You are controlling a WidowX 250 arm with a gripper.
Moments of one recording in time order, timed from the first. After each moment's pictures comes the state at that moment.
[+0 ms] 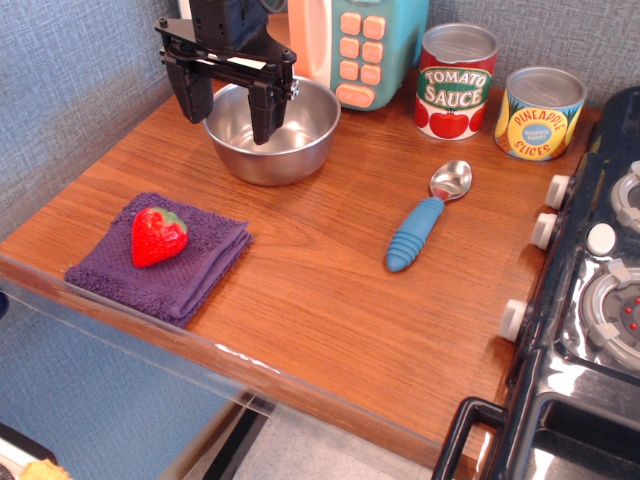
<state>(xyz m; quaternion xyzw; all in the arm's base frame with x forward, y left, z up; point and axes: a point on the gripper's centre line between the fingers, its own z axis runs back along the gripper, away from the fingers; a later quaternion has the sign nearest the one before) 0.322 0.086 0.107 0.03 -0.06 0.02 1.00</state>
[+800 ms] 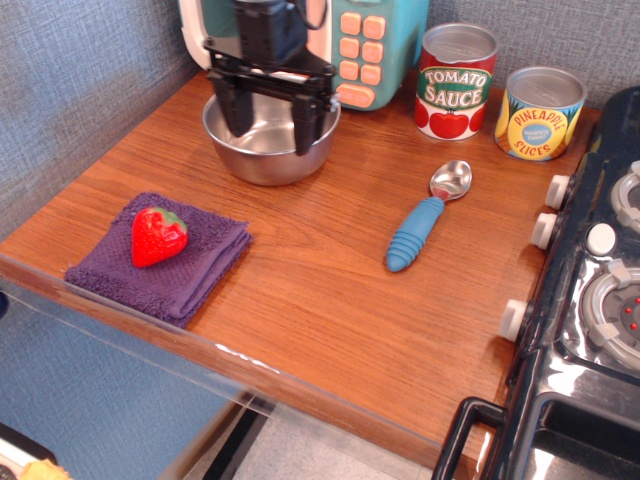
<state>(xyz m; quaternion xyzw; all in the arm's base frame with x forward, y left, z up) 0.348 0.061 0.084 0.00 -0.03 0.00 1.00</state>
